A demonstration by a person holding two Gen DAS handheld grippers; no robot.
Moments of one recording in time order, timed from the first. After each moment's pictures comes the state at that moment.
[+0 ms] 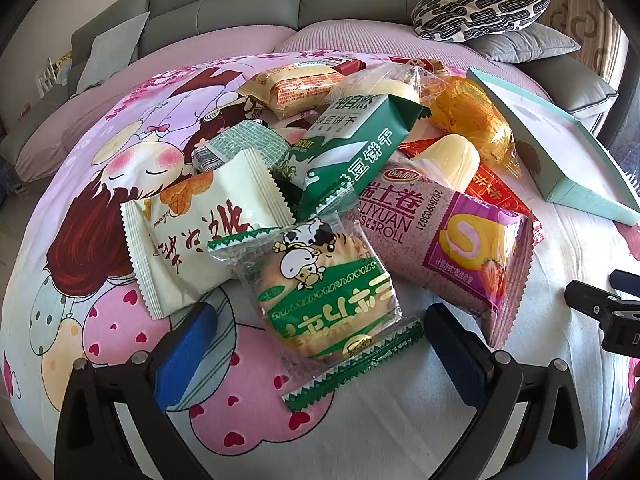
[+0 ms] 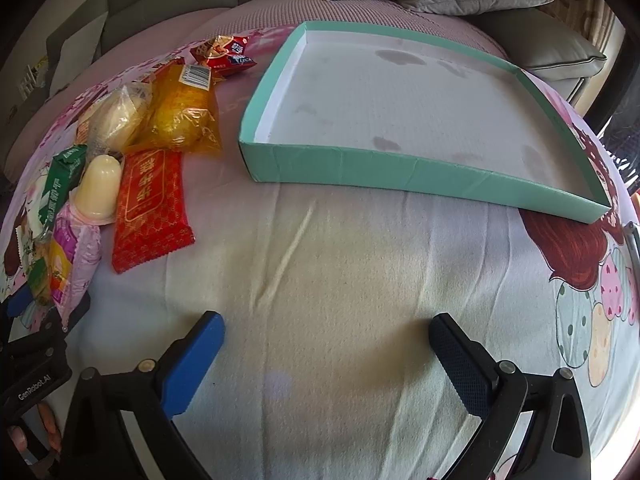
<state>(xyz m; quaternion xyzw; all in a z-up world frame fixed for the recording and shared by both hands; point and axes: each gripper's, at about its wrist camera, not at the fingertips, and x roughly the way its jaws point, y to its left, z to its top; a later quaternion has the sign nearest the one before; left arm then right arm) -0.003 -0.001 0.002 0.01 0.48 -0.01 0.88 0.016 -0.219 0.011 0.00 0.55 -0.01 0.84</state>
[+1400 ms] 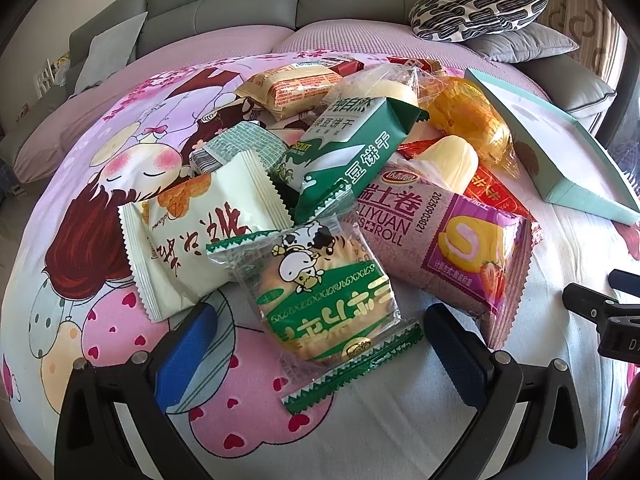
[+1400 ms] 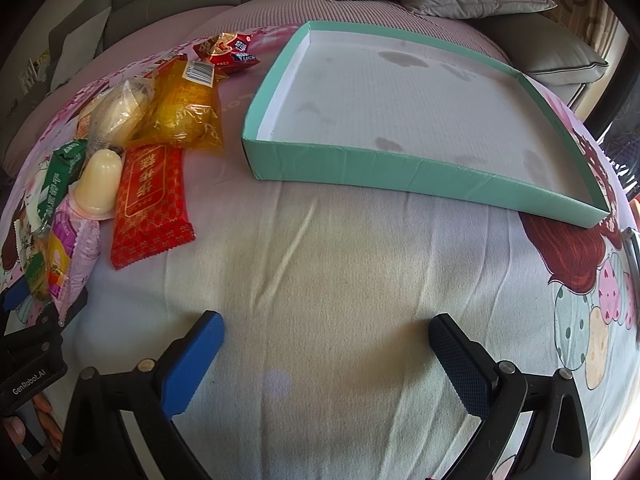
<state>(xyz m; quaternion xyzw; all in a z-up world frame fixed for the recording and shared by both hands) 0.002 0.002 0.002 0.00 0.48 -0.01 0.88 0.019 -0.222 0.011 0.00 0.55 -0.01 0.84</state>
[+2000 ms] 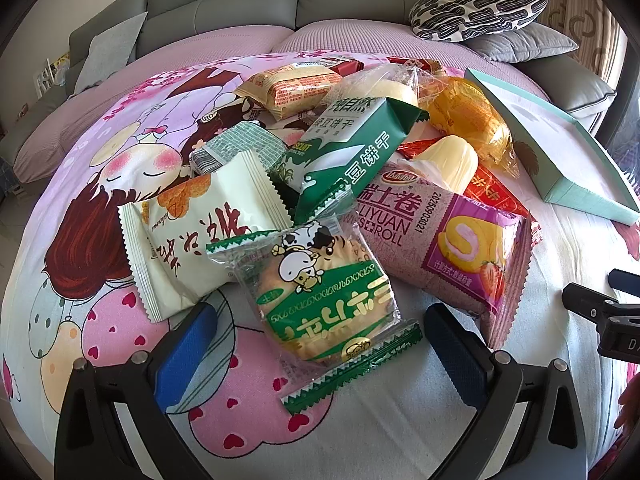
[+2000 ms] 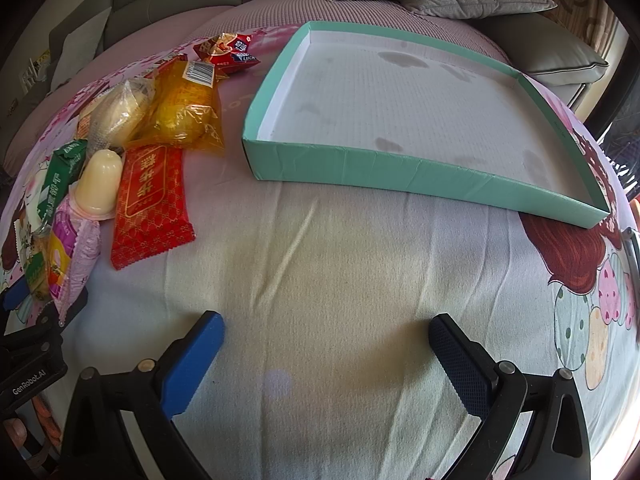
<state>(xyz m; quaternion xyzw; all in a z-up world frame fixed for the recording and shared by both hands) 0.002 0.000 0.001 0.01 0.48 -0.01 0.88 0.018 -0.219 0.011 0.00 0.55 -0.01 0.84</state>
